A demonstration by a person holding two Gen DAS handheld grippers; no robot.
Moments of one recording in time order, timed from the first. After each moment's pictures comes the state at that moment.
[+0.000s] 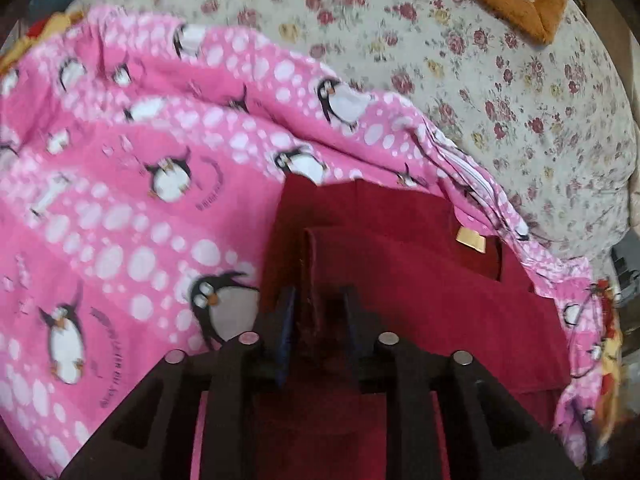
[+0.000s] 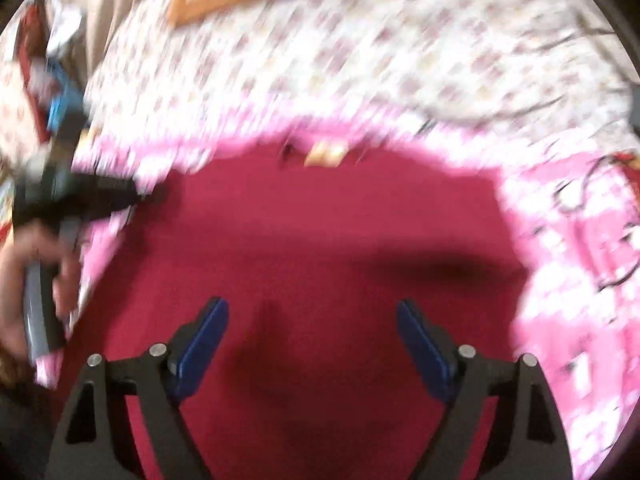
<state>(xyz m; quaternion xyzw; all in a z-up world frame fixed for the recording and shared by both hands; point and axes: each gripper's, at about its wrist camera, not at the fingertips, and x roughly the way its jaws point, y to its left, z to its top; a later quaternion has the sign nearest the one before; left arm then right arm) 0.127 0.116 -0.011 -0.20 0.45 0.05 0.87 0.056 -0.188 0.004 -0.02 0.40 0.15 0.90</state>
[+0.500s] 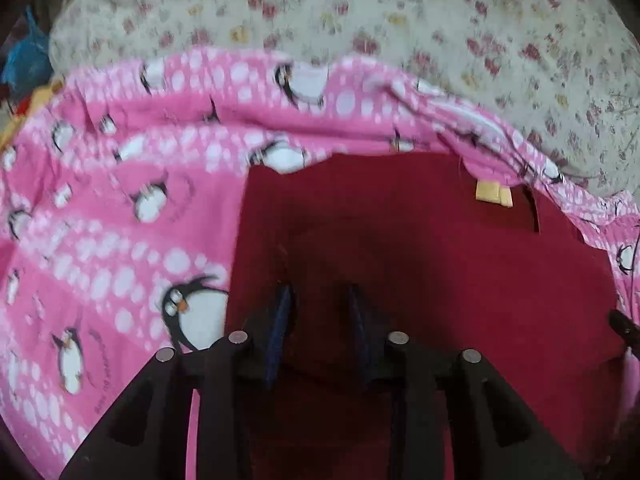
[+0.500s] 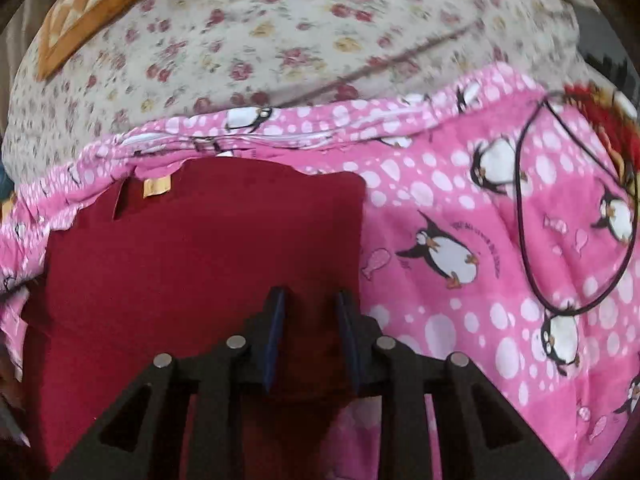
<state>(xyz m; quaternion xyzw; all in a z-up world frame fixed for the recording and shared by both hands) 0.140 0.066 -0.028 -0.07 0.47 0.08 0.88 0.159 -0.297 -0.027 0.04 0.48 0.05 0.88</state>
